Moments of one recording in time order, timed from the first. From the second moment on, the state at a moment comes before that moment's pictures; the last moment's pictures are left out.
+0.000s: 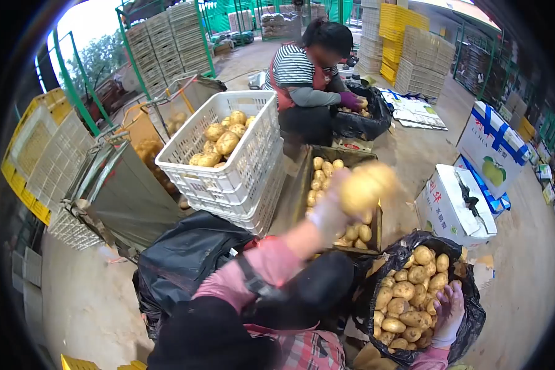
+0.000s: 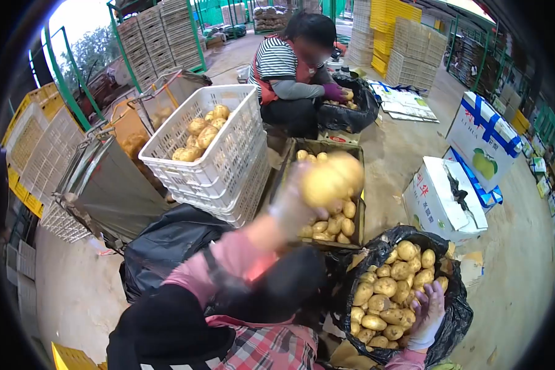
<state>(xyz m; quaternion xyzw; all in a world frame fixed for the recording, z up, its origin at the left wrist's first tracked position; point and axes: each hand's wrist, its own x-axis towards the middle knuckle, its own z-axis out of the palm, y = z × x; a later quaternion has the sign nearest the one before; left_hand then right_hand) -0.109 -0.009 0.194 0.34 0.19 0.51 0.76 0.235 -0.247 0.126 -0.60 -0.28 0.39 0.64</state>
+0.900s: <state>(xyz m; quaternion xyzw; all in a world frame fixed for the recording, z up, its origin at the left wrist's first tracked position) 0.107 -0.033 0.118 0.38 0.31 0.16 0.86 0.298 -0.283 0.052 -0.87 -0.34 0.28 0.23</state>
